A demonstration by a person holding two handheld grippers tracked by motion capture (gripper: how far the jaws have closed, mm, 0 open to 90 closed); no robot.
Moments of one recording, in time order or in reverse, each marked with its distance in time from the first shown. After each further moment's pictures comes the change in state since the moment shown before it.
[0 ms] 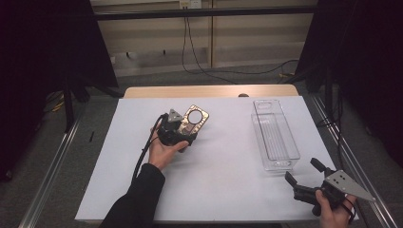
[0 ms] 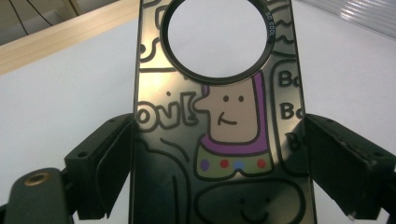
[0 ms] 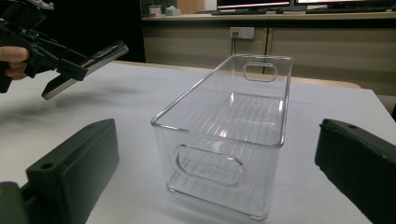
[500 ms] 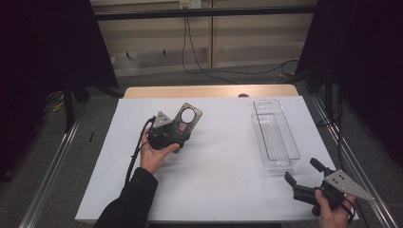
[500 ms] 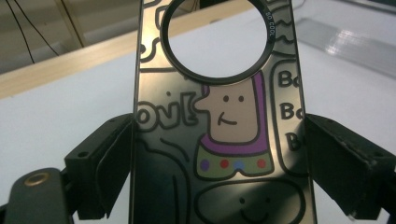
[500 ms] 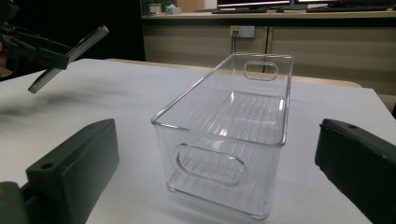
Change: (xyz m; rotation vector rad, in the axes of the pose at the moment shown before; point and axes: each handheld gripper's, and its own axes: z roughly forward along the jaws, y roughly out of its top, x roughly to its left) left arm 0.012 -0.016 -0.027 -0.166 -0.035 -0.029; right arm 0.000 0.000 0.001 0.004 0.000 -0.003
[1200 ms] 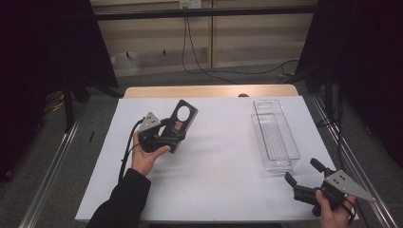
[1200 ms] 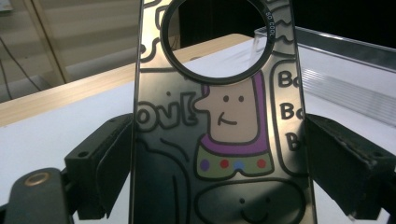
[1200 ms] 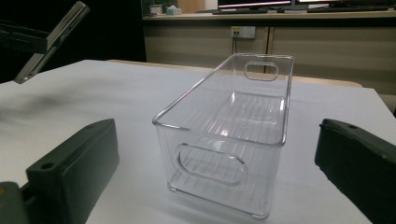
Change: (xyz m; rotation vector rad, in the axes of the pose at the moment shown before) left arm 0.003 -0.003 -0.026 -0.130 -0.094 -0.006; right arm 0.000 0.000 -0.001 -0.002 0.006 0.007
